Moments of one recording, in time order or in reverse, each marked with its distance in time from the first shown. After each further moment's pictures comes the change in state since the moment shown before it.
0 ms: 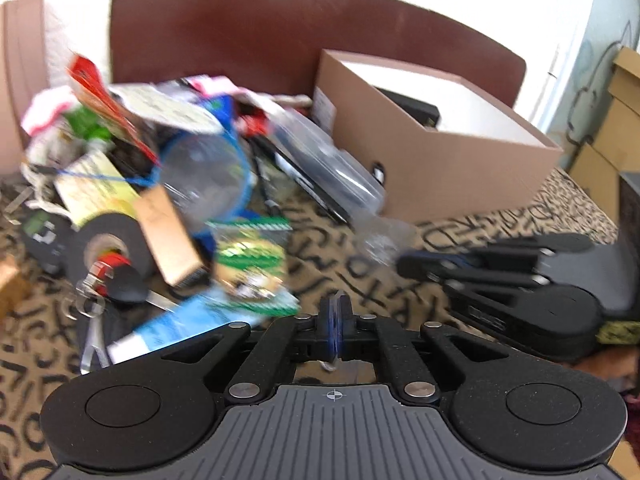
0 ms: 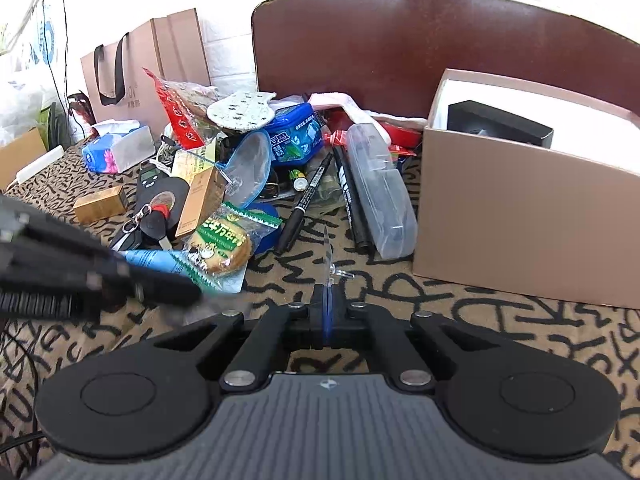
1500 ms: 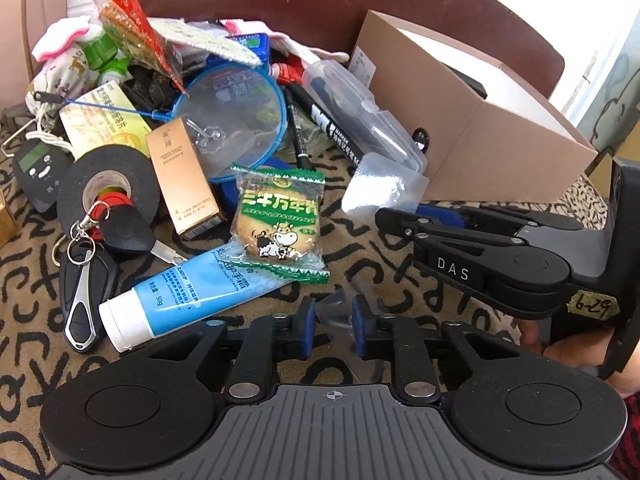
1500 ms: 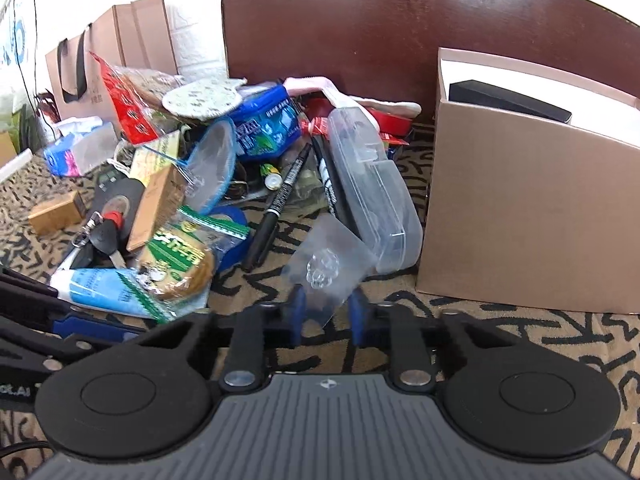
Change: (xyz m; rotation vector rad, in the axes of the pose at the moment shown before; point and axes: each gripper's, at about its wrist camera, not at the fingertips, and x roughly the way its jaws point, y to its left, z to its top) left arm 0.031 0.027 -0.010 -0.124 0.109 -0.020; right arm 0.052 -0.002 0.006 0.042 0.004 -0.050
